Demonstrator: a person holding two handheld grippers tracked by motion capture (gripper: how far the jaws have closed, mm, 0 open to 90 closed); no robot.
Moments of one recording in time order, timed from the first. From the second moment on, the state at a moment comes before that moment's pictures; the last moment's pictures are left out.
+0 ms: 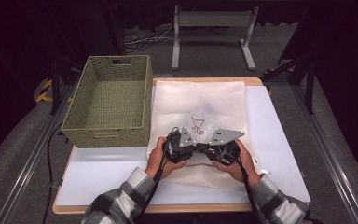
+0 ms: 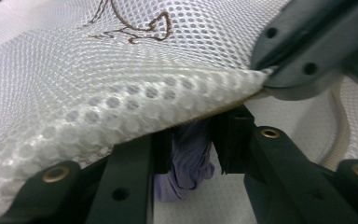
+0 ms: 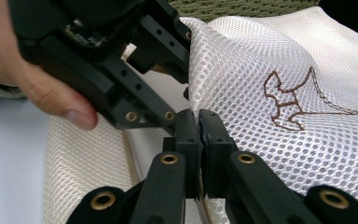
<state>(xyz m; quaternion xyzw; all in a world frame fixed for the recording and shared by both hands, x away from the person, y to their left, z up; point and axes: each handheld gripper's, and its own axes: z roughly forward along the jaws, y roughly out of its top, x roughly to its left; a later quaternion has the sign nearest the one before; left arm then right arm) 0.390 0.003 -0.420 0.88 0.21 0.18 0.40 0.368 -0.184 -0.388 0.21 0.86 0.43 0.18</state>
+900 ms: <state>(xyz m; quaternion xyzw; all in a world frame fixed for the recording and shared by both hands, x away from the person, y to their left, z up) 0.389 -0.001 -0.429 0.91 0.15 0.12 0.36 0.367 -0.187 -0.384 0.21 0.86 0.43 0.18</state>
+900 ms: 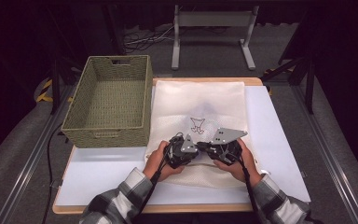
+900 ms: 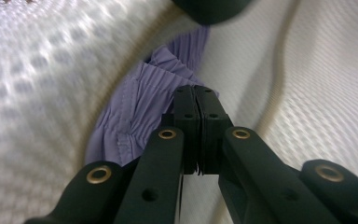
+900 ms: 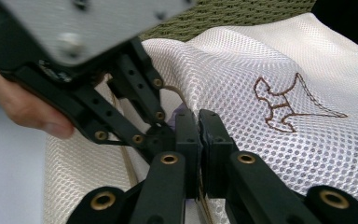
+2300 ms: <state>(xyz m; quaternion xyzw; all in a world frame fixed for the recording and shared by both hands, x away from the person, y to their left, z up) 0.356 0.072 -0.392 0.85 0.19 0.20 0.45 0.364 -0.195 -0.389 0.22 0.86 0.42 0.19</state>
